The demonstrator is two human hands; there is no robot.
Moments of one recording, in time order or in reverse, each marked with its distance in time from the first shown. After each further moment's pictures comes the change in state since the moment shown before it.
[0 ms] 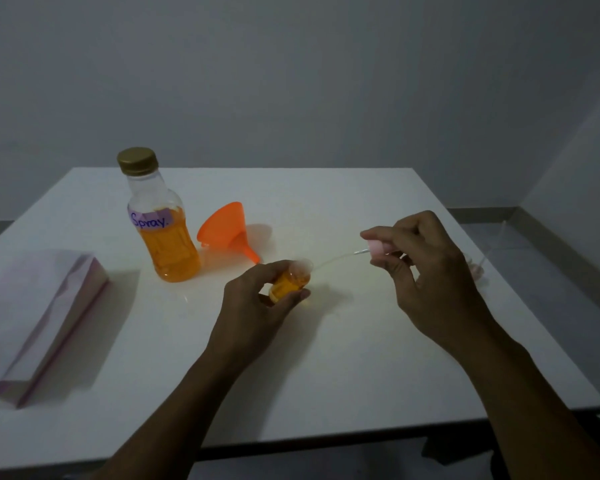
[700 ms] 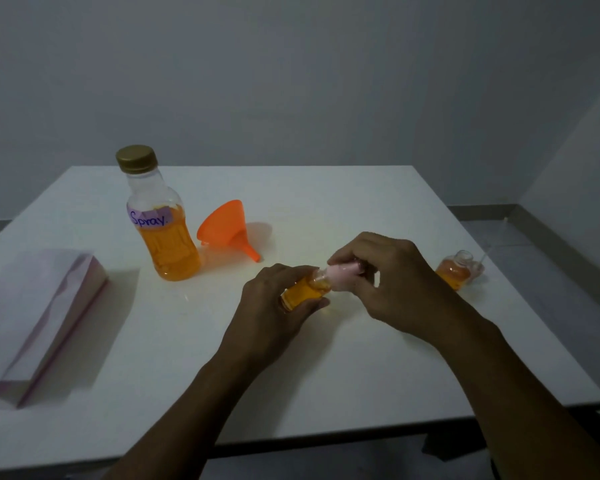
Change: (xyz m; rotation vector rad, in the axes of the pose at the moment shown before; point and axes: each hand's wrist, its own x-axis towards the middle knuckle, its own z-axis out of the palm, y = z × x) left_hand -0.003 0.006 0.011 0.162 -0.081 0.155; right_hand 0.010 -0.010 0.021 0.097 -0.340 -0.072
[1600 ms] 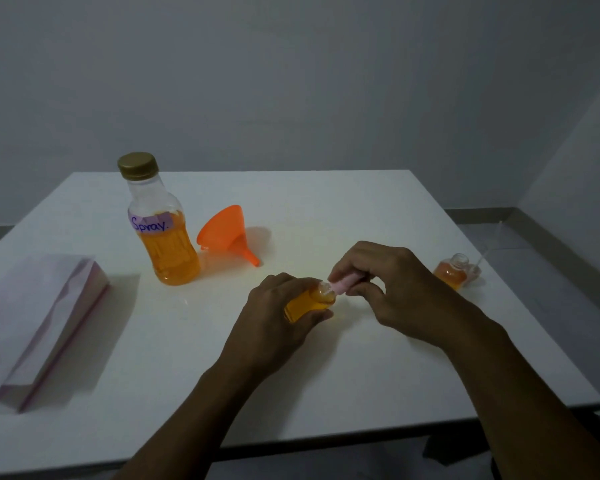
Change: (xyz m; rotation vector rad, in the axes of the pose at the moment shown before) left_hand -0.004 0.003 0.004 0.081 -0.049 -0.002; right_hand -0.004 0.006 -0.007 0.078 -0.139 -0.006
